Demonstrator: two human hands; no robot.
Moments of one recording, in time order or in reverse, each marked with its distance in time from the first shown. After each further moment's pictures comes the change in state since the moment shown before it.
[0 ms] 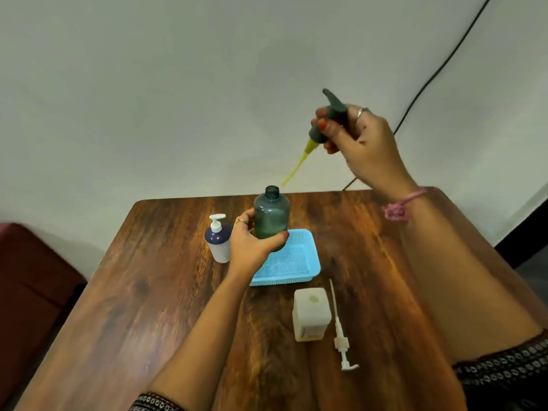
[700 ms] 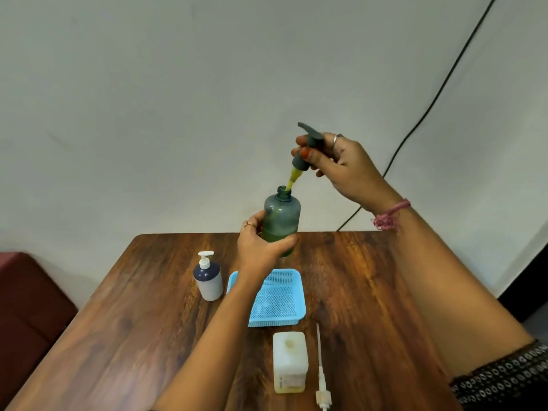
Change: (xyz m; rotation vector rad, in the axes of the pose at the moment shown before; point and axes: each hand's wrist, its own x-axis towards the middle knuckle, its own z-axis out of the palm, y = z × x) left_hand 0.015 0.074 0.061 -0.017 0.099 0.157; right_hand 0.043 -0.009 -0.048 0.055 -0.211 -0.087
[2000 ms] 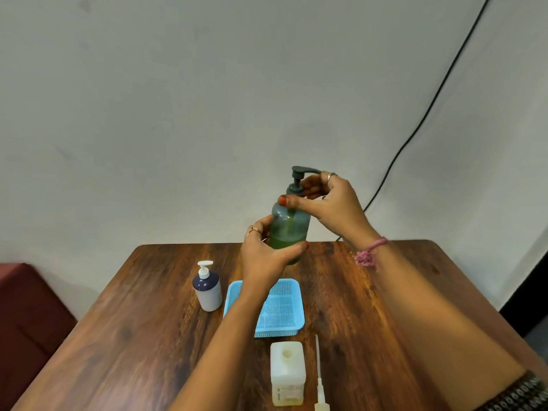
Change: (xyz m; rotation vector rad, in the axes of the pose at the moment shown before) left_hand -0.017 0.033 0.015 0.027 0.009 0.077; right_hand -0.029 0.007 0.014 -0.039 0.147 0.143
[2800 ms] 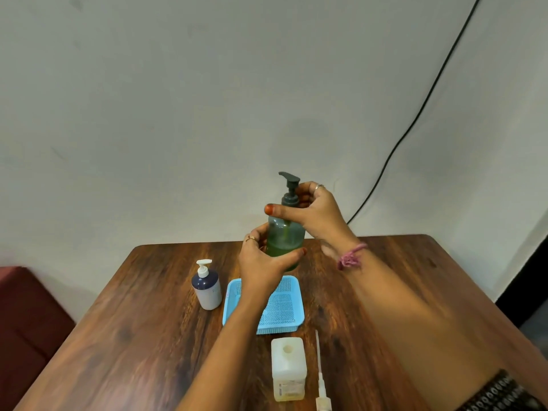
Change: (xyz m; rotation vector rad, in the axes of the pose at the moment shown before) left_hand -0.012 -0.017 -0.005 -0.019 0.004 -0.021; right_hand -0.015 0.003 0.030 0.222 -0.009 0.233
